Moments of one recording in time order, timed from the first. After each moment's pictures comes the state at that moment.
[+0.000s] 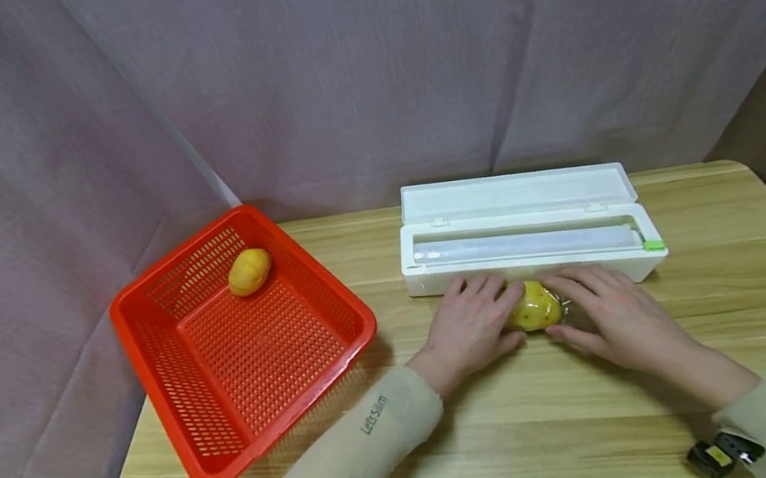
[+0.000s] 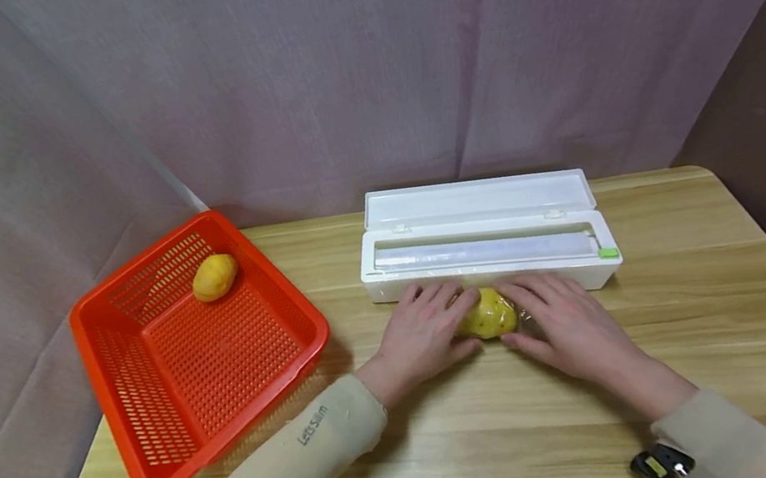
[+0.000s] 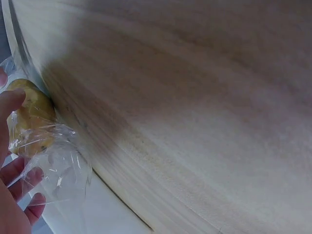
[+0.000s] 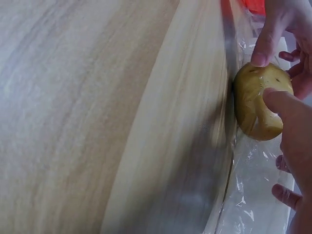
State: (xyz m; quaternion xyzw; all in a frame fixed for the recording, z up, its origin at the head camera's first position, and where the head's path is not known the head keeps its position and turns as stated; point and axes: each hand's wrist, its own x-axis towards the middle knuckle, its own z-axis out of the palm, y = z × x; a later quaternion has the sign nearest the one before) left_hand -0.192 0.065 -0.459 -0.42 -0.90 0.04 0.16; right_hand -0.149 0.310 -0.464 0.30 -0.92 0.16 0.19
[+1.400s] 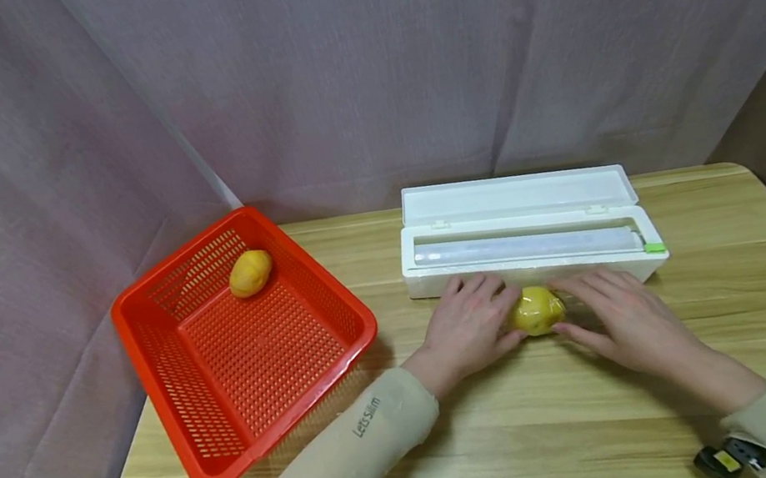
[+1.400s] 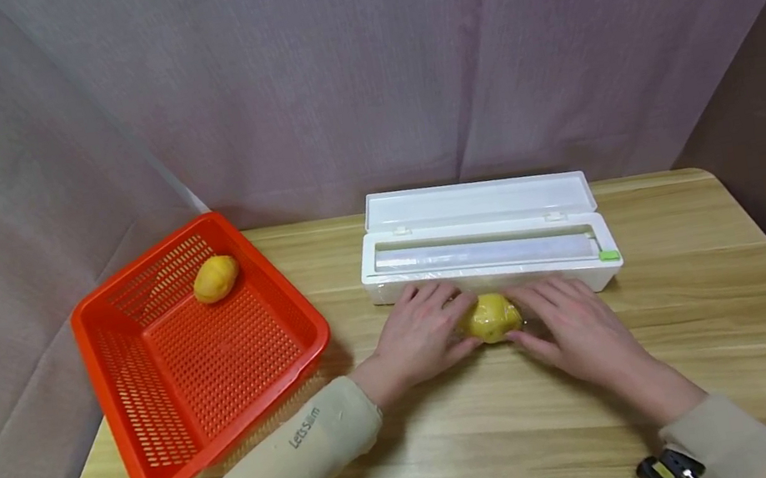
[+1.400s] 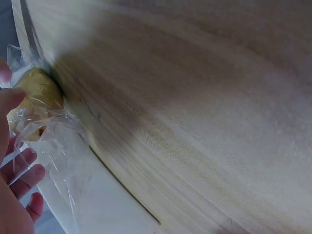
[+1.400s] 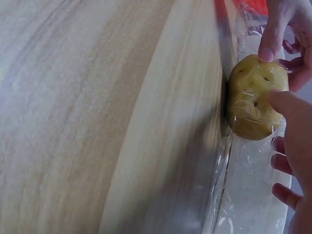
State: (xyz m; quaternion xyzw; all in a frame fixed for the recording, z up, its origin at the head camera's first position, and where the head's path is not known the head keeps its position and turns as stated) left_hand -0.191 0.060 -0.448 -0.42 -0.90 0.01 0.14; right_hand -0.145 0.314 -0.460 0.28 -0.92 0.17 0.20
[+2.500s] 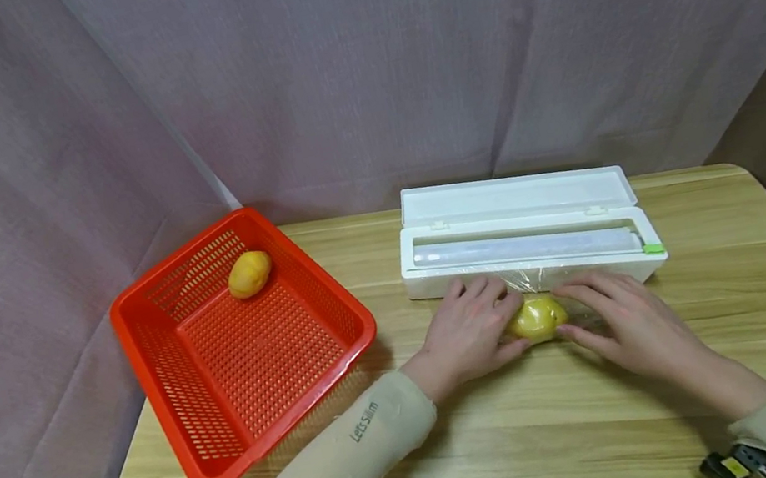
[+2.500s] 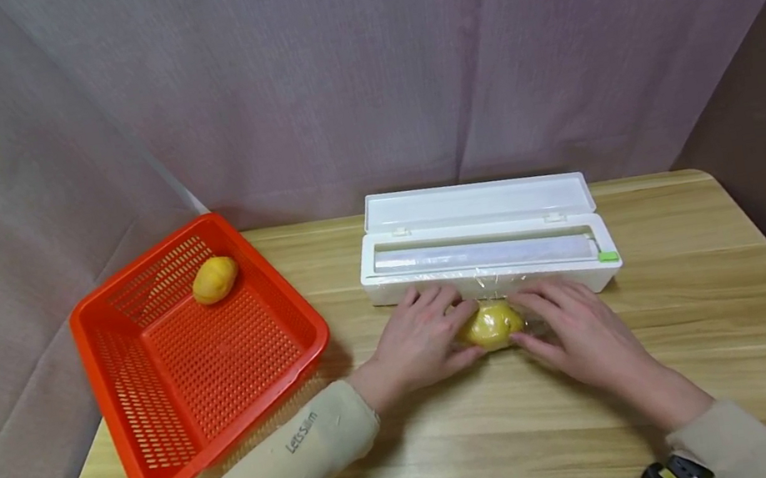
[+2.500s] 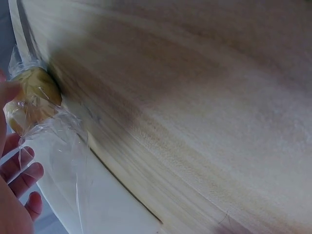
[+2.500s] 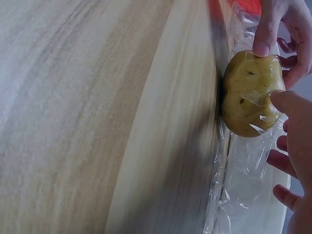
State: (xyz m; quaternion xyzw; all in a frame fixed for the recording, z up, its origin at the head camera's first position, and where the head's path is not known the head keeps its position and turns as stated) left_hand -0.189 0.059 -0.451 -0.43 -0.89 0.02 0.15; right_hand -0.142 0.317 -0.460 0.29 -0.91 0.19 0.21
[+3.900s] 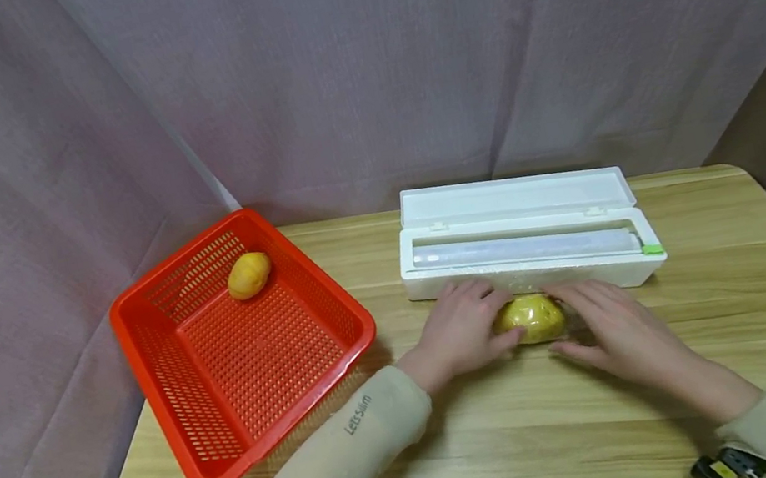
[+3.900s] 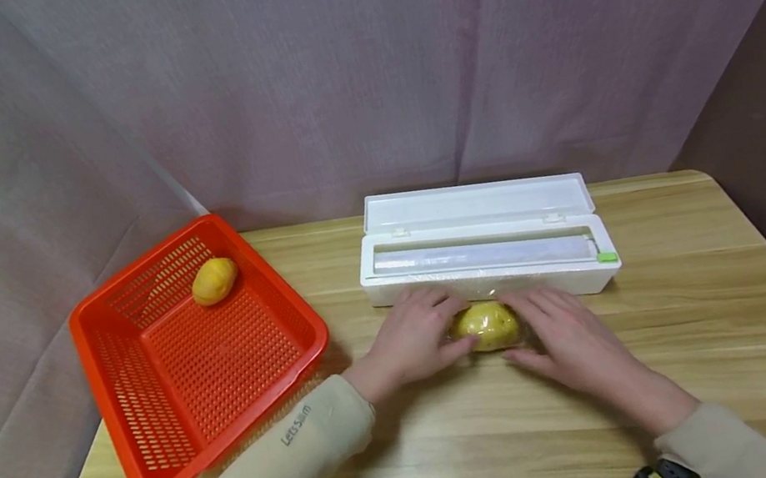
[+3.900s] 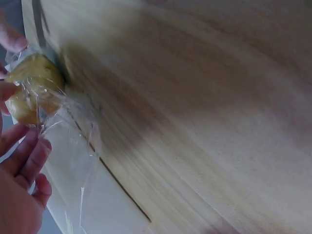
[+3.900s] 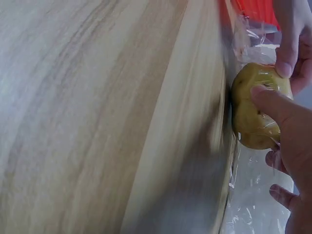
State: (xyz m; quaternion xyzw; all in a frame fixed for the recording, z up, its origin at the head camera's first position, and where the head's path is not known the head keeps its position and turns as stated) left_hand -0.196 0.056 -0.447 -0.41 -0.91 -0.09 0.06; right_hand -0.139 0.307 -0.464 0.30 -0.92 0.18 0.18
